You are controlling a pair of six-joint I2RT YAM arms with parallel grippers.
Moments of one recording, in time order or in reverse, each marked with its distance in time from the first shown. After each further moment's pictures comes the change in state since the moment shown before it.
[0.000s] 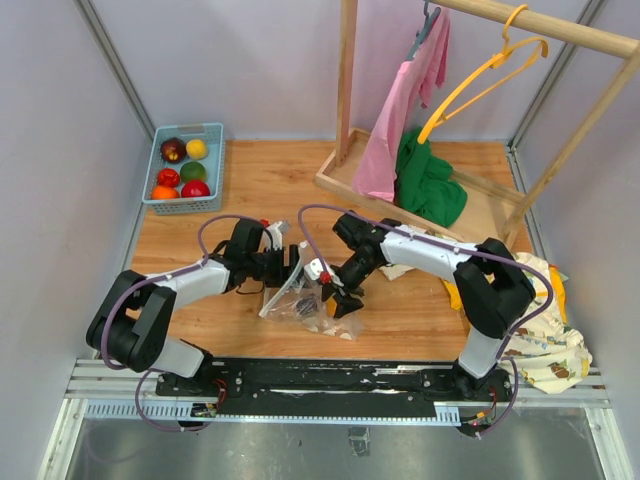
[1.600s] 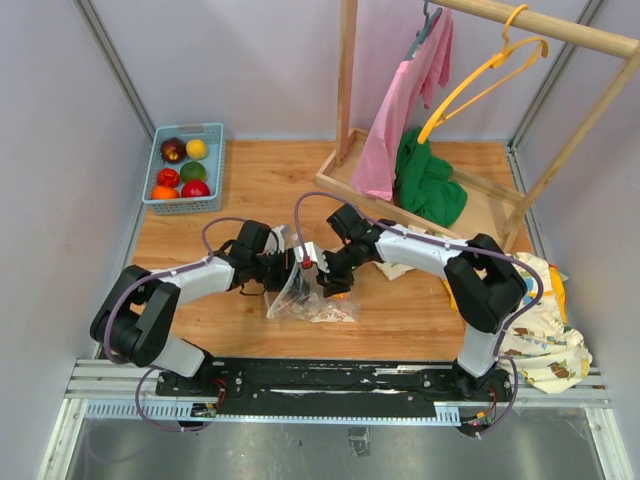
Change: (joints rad) left arm -0.054 0.047 0.033 -0.097 -0.098 -0.023; right arm 0.027 0.061 -0.010 0.300 0.269 0.360
